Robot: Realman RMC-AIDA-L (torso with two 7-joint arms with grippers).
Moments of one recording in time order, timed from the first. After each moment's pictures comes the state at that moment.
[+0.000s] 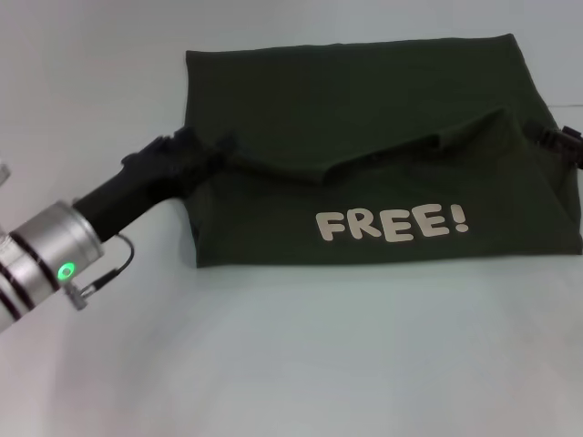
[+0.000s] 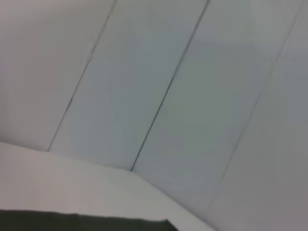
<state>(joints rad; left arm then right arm) -0.58 -2.17 0.61 0.37 1.51 1.25 -1.20 0.56 2.01 -0.22 -0.45 -1.93 -1.18 1.54</state>
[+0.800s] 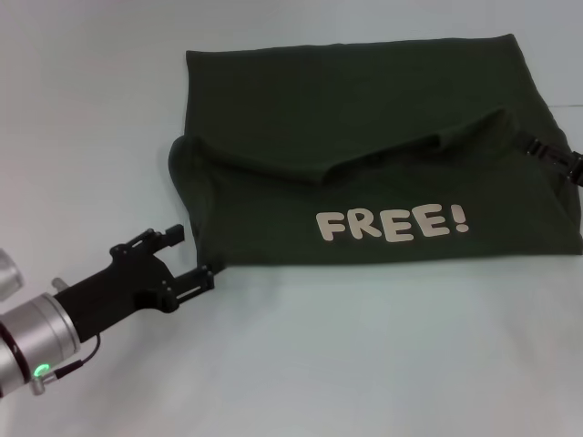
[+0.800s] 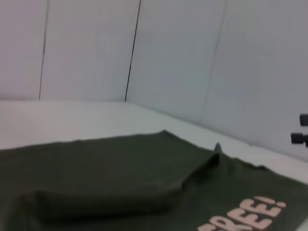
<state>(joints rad) -0.39 -2.16 0.78 0.45 1.60 1.23 -1.01 0.54 2.03 -0.22 -0.44 -1.92 -1.22 1.60</state>
